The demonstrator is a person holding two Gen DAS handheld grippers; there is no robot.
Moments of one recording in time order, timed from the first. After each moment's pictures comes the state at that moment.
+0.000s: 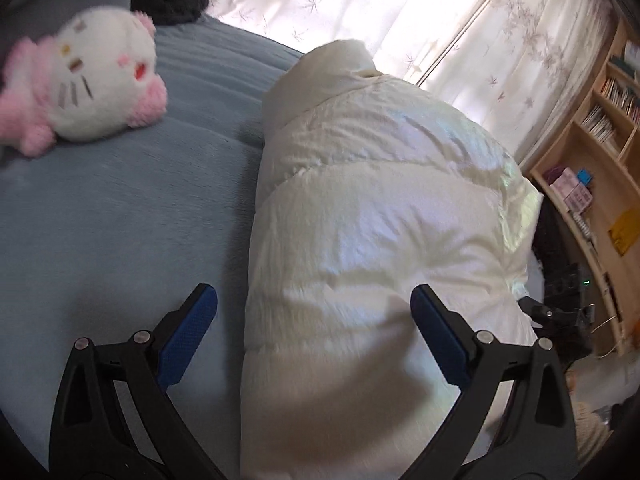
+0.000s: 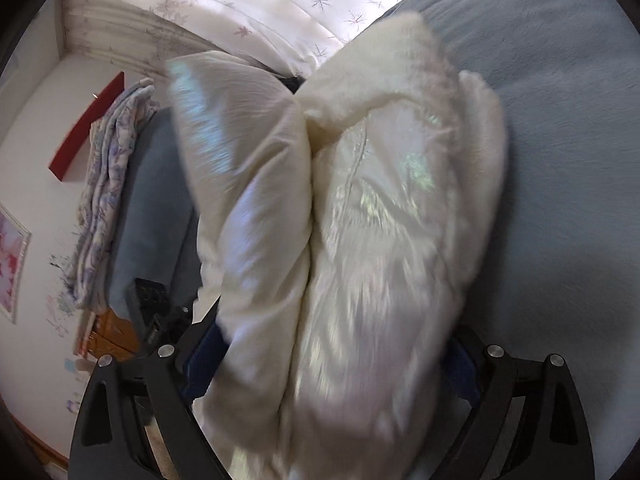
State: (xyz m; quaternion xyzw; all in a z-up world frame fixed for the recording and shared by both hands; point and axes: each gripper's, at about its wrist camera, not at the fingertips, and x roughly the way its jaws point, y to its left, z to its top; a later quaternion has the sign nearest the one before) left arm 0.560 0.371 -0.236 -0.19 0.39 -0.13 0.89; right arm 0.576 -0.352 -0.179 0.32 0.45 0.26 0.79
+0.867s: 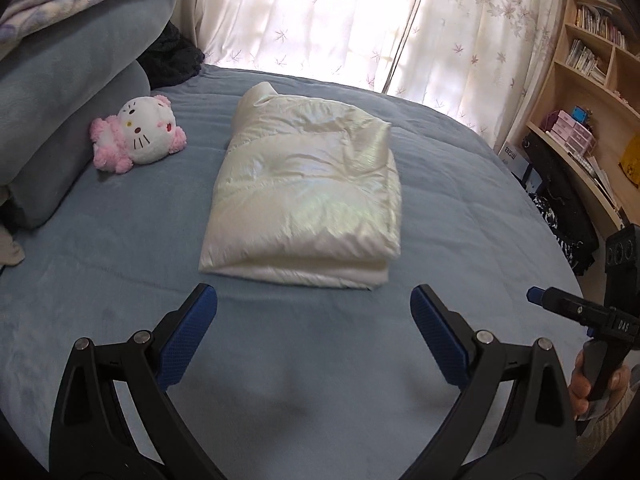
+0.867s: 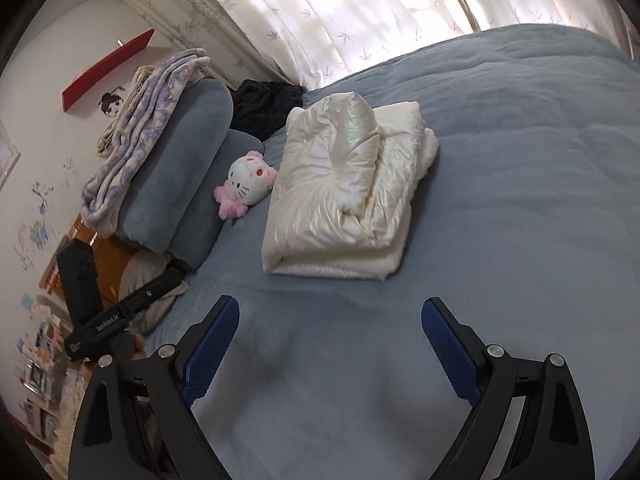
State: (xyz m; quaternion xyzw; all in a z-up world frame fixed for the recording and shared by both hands) left arm 0.310 0.234 -0.056 -0.08 0.38 -0.07 0.92; right arm 0.273 -0.281 0.075 0.19 0.44 0.20 0.86
